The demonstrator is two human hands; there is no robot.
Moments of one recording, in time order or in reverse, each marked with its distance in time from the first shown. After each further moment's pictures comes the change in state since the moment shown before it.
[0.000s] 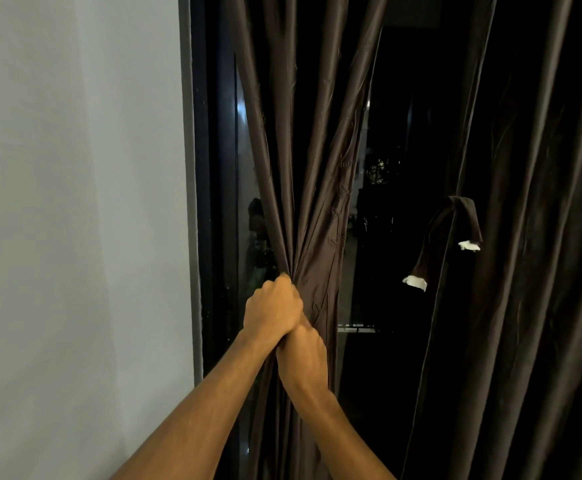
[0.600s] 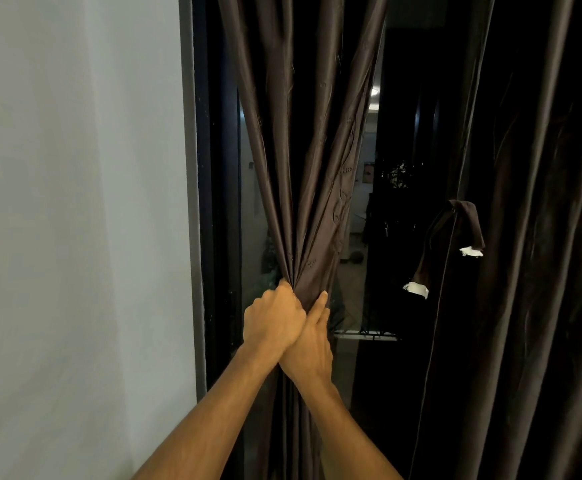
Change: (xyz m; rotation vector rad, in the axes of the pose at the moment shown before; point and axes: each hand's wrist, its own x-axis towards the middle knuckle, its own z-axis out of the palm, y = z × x) left_hand -0.009 0.024 0.012 0.051 0.088 -0.029; right_hand 0.021 0.014 -0.020 0.006 -0.133 0.289
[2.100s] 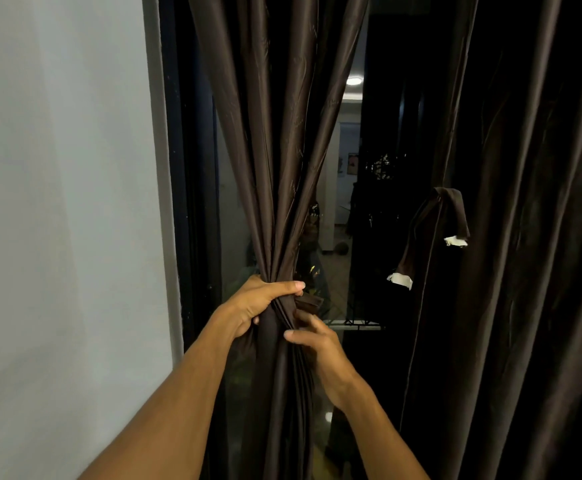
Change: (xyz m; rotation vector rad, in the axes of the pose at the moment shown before) left_hand 0.056 -0.026 0.027 -0.913 -0.493 -0.212; right_hand 0.014 0.053 -0.041 0.932 -0.434 0.146
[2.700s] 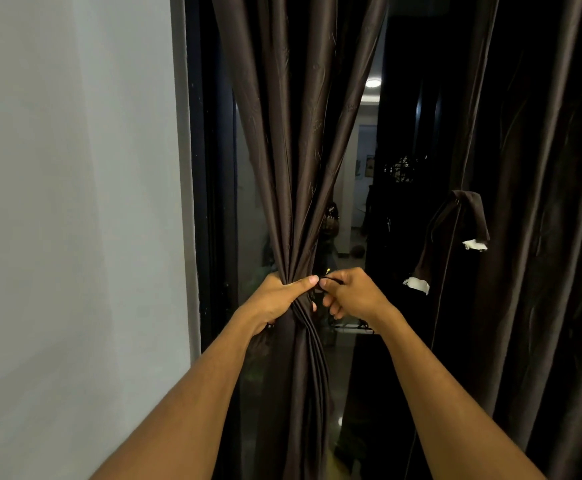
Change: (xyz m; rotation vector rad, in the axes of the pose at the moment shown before) left_hand -0.029 0.015 0.018 0.059 0.089 0.083; right_hand 0.030 -0.088 -0.022 -0.715 0.084 -0.074
